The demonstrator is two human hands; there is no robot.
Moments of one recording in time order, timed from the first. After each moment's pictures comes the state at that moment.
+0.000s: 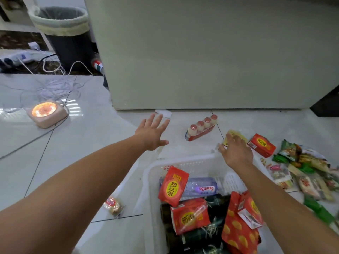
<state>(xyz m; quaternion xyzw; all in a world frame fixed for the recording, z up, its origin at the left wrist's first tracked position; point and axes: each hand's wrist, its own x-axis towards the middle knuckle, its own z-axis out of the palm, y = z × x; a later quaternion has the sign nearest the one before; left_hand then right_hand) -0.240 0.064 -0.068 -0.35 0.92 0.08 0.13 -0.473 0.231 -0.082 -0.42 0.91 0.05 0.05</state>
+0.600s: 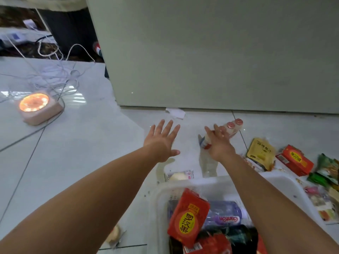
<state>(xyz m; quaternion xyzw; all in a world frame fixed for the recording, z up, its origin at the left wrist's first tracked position) -0.263 0.013 -0.138 -0.37 0.91 0.11 0.16 -0.462 0.090 -0.157 -0.50 0.84 0.06 0.20</state>
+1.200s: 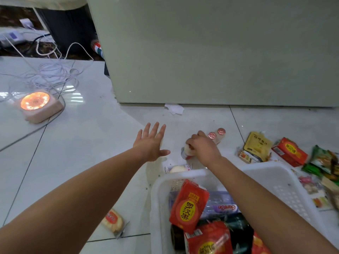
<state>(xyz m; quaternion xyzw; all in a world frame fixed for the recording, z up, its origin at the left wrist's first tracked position) -0.228 0.020 -0.154 -0.42 0.88 0.19 0.14 -0.410 0.101 -0.153 -0.67 0.73 0.09 0.09</state>
